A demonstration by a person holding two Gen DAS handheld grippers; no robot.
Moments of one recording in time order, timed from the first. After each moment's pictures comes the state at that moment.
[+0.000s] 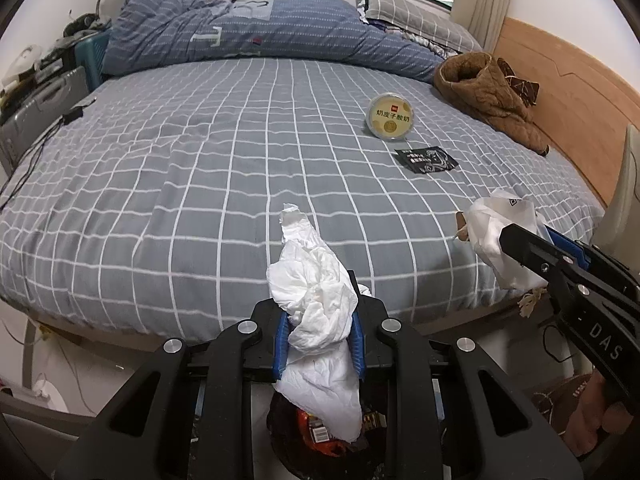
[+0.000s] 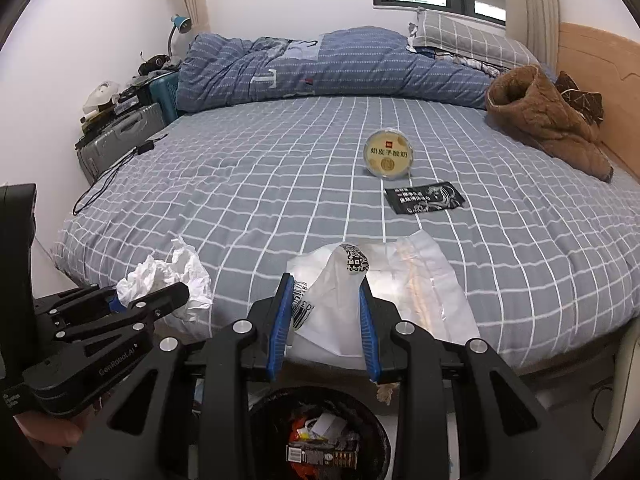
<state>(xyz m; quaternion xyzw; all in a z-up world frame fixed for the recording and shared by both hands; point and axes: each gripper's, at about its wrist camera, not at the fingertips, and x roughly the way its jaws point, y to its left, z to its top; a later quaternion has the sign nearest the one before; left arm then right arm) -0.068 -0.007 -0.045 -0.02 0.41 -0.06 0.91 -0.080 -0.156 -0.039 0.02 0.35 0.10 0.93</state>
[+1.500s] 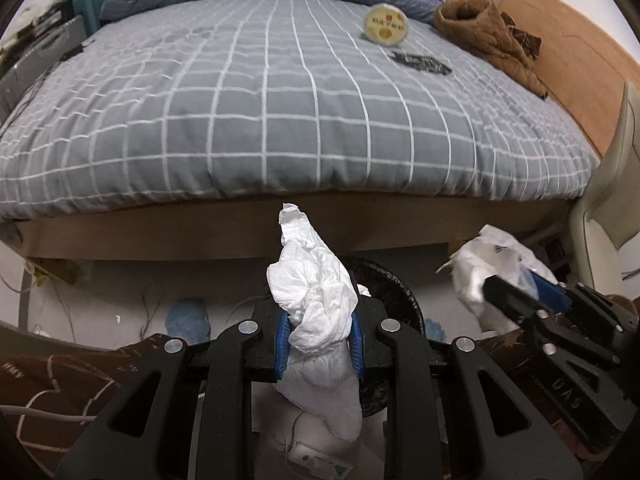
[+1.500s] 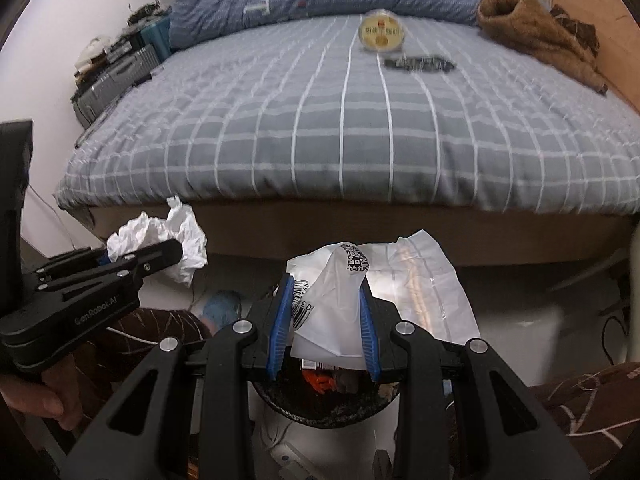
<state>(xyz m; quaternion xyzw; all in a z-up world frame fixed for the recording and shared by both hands) -0.146 -0.011 -0.117 -0.02 0.50 -0.07 0.86 -0.167 -0.153 -0.139 0.03 0.48 0.10 0.87</state>
